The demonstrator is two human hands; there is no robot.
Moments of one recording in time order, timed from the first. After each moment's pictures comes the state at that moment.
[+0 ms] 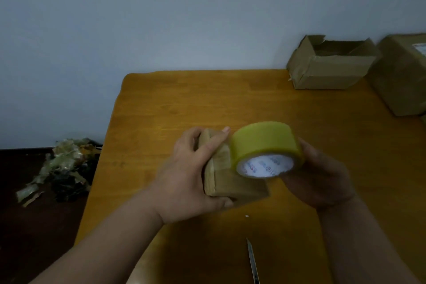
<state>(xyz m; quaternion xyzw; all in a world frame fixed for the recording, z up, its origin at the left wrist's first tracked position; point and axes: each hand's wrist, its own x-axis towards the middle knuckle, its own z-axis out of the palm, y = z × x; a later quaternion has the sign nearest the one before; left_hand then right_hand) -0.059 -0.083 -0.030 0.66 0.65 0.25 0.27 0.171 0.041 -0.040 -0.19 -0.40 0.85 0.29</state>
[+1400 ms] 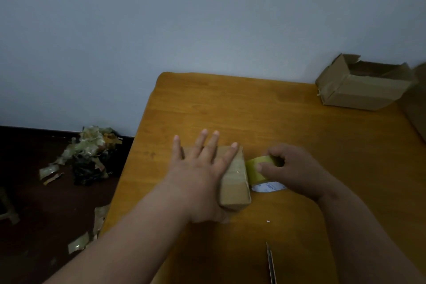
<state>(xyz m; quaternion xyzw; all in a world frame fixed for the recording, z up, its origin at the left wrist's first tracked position) -0.077 -0.114 -0.010 0.65 0.74 -0.08 0.15 0.097 0.024 -0.013 -0.36 -0.84 0.41 0.03</state>
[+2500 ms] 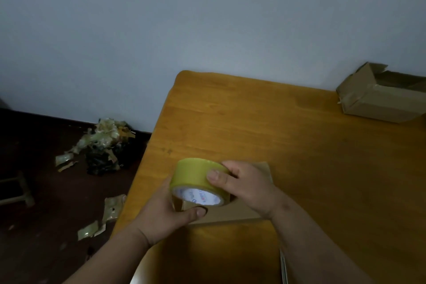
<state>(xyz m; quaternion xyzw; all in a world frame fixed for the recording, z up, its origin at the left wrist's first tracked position) -0.123 -0.208 -0.105 0.32 0.70 0.46 0.45 0.016 -0.049 -0.027 -0.27 -0.73 0.63 0.01</state>
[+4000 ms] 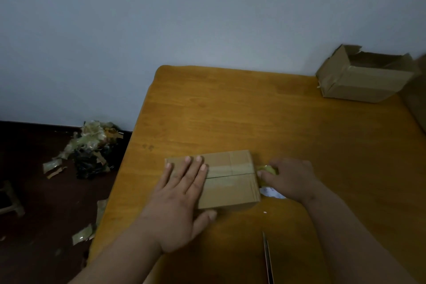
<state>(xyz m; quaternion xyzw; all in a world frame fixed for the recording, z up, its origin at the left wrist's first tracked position) -0.075 -0.182 -0.081 0.65 0.75 0.02 0.13 0.118 0.028 -0.075 -0.44 -0.86 0.21 -0.14</state>
